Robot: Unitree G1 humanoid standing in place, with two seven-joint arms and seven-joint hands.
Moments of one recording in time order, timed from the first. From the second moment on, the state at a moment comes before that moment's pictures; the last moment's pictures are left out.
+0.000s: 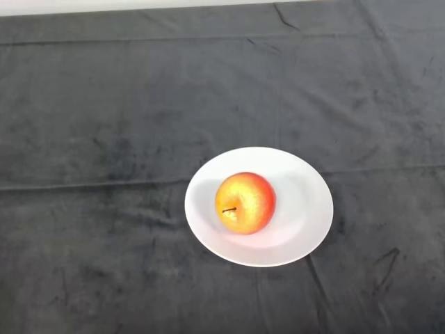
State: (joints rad) left arm -0.26 0.64 0.58 0.20 -0.04 -0.05 0.15; right arm -0.76 -0.76 2.40 1.60 -1.79 0.23 0.45
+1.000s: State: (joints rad) left arm -0.26 0.64 0.60 0.20 -0.04 -0.05 0.15; right arm -0.76 -0.76 2.40 1.60 -1.79 0.23 0.45
